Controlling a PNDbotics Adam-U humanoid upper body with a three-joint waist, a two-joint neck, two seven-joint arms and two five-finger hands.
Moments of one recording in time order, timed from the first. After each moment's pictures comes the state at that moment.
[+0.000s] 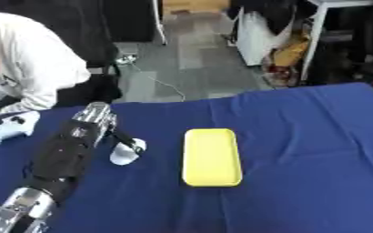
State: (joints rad) left arm -0.98 0.42 0.01 -0.53 -1.49 0.07 -0.89; right arm -0.39 -0.36 0.09 -1.98 0.21 -0.14 0.05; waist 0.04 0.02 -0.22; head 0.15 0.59
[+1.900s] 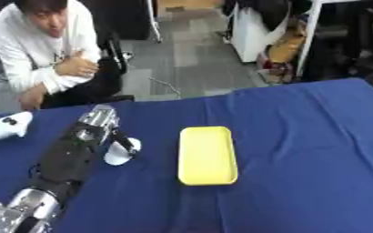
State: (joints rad) left arm -0.98 0.40 0.01 -0.51 -1.62 0.12 -0.80; right arm -0.40 -0.34 0.10 -1.98 0.20 -0.14 0.05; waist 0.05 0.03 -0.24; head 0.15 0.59
